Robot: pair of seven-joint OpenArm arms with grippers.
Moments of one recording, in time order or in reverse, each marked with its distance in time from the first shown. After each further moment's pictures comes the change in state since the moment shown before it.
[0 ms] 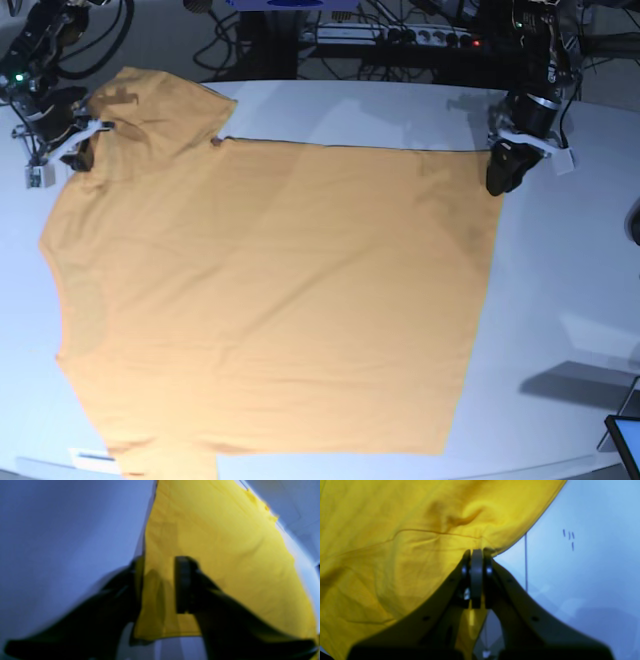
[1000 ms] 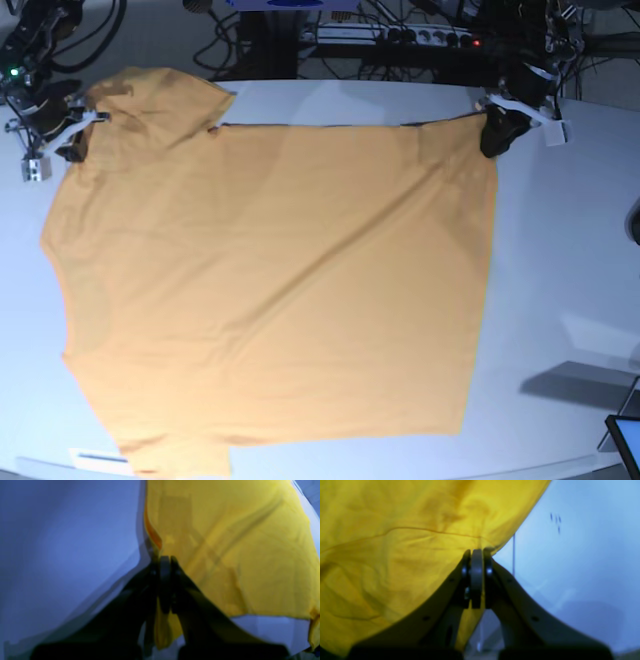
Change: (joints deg) left arm 9.7 2.5 -5.9 11.7 1.2 0.2 7.5; right arm -2.9 1.1 0.3 3.4 -1.3 0.2 -1.8
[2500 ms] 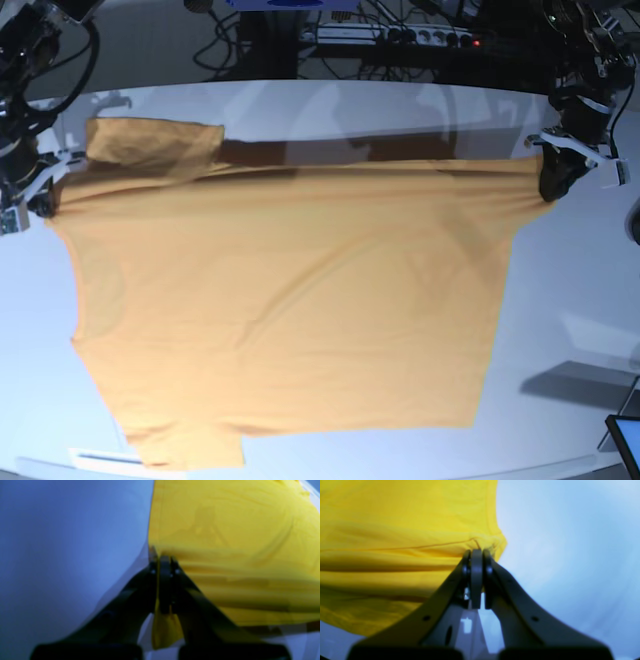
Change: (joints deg) left arm -6.2 0.0 -15.6 17.6 1.5 2.6 17.9; right arm 8.0 4.2 -0.7 11.6 0.9 0.9 -7.7
